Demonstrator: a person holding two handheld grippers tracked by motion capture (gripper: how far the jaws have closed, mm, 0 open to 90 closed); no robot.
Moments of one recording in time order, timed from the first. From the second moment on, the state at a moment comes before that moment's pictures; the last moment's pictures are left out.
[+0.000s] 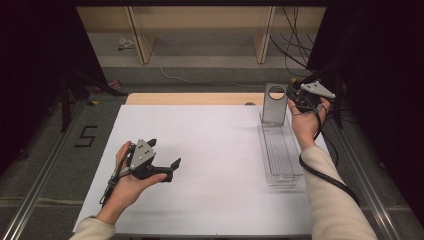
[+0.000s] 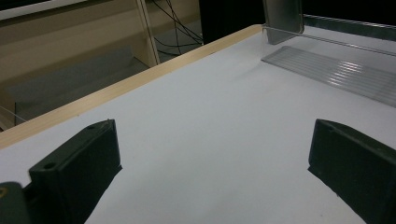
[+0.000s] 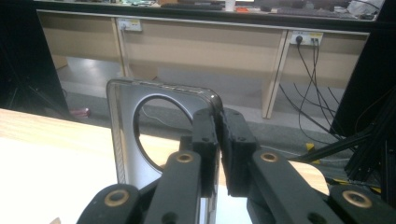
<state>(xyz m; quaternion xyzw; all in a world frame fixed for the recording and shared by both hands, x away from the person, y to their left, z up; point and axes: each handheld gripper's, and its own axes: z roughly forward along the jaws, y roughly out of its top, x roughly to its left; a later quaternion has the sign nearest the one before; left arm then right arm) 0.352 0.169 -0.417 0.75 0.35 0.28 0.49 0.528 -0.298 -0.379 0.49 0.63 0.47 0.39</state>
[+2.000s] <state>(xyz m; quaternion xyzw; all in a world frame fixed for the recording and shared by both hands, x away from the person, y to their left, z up) 0.351 0.169 -0.417 0.75 0.35 0.29 0.49 0.537 -0.303 -0.401 0.50 0.64 0.45 0.36</state>
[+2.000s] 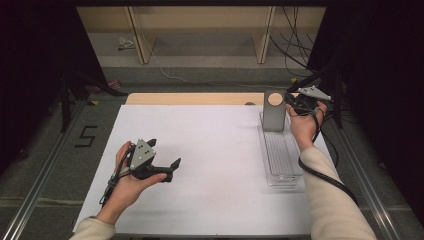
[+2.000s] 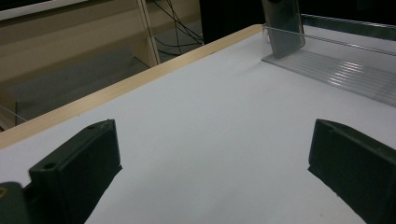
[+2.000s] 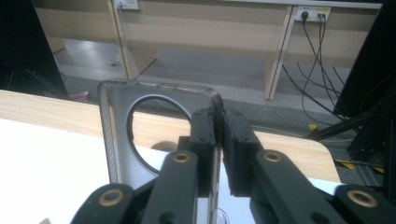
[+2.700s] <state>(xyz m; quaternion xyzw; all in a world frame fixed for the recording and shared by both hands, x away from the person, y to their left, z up) 0.351 0.169 -0.417 0.75 0.35 0.29 0.49 0.541 -0.303 -0.402 0.51 0.65 0.44 0.35</state>
